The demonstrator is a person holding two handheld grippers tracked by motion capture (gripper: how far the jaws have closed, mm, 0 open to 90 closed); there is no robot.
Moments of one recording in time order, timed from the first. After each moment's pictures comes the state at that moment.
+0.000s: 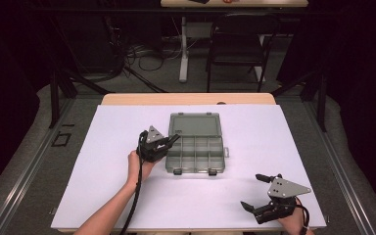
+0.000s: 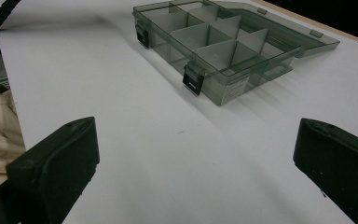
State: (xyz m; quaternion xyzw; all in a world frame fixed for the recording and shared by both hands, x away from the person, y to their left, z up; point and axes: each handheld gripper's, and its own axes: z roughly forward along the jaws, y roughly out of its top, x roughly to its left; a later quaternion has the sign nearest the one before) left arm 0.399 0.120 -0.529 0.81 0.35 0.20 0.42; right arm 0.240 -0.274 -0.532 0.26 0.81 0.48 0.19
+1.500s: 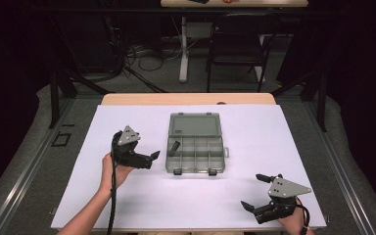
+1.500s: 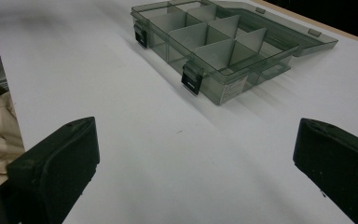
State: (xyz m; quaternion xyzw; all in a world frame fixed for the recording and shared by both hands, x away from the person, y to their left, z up) left arm 0.357 0.178 -0.479 0.81 0.35 0.20 0.42; right arm 0.240 -0.275 -0.531 0.27 0.81 0.48 0.20
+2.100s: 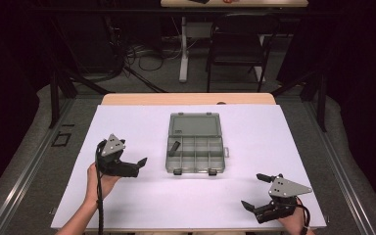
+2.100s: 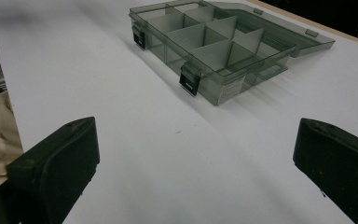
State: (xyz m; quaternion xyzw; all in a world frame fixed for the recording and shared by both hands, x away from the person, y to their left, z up) left arm 0.330 0.210 -0.482 0.81 0.36 0.22 0.41; right arm 0.240 -0.276 -0.531 0.27 0.81 0.49 0.20
